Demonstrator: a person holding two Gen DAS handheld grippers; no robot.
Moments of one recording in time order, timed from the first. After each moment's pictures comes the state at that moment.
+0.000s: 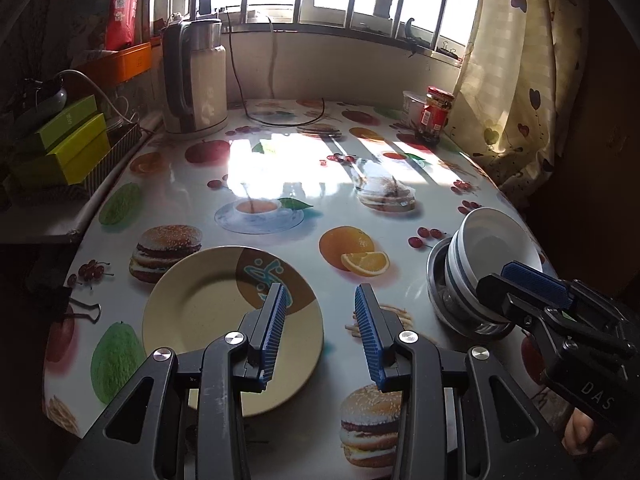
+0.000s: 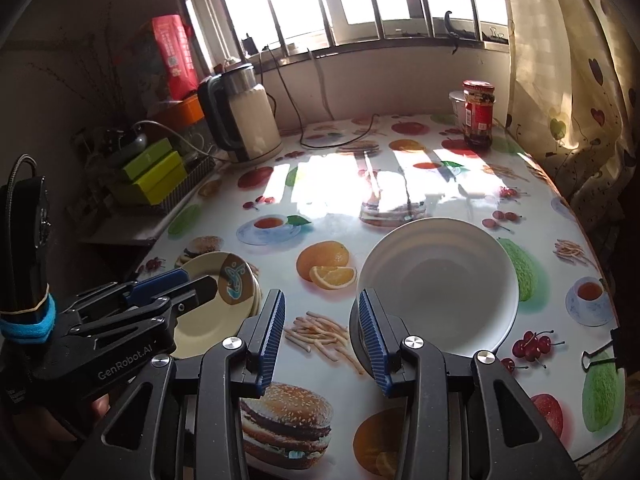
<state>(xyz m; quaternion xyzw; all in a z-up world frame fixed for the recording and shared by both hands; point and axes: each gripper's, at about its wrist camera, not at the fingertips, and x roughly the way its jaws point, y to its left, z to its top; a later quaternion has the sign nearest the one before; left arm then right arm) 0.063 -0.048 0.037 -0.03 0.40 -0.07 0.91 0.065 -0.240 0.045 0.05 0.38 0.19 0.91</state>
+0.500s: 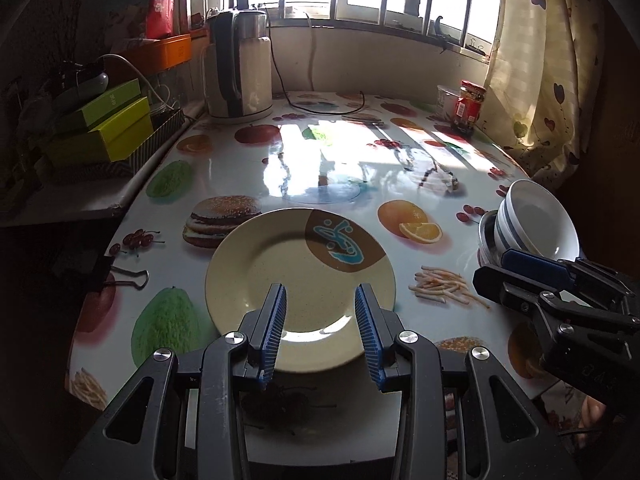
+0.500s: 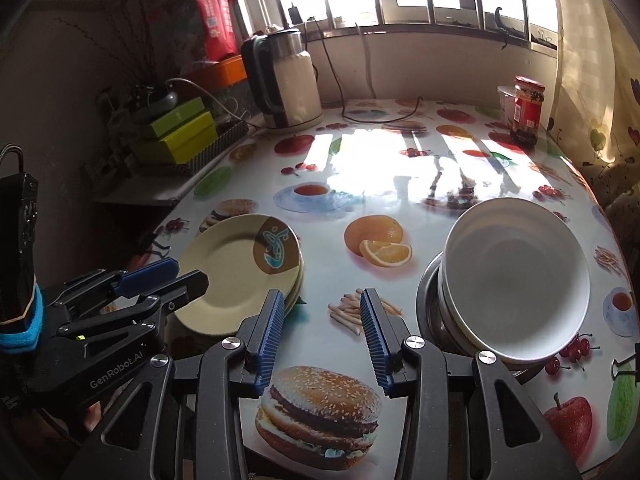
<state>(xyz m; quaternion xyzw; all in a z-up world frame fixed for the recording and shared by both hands) 0.032 -0.006 0.016 -0.02 0.41 -0.01 0.91 0.061 -0.191 0.021 0.01 0.40 0.24 0.89</state>
